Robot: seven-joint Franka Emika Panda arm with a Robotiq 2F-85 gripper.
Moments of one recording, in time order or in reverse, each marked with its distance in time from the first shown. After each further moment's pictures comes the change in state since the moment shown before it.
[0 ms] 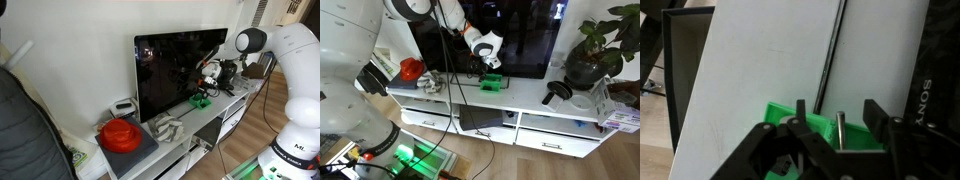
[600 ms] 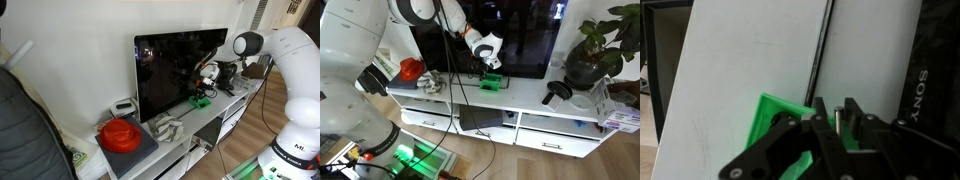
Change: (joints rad) arm -0.001 0.049 0.011 0.056 0.000 0.022 0.027
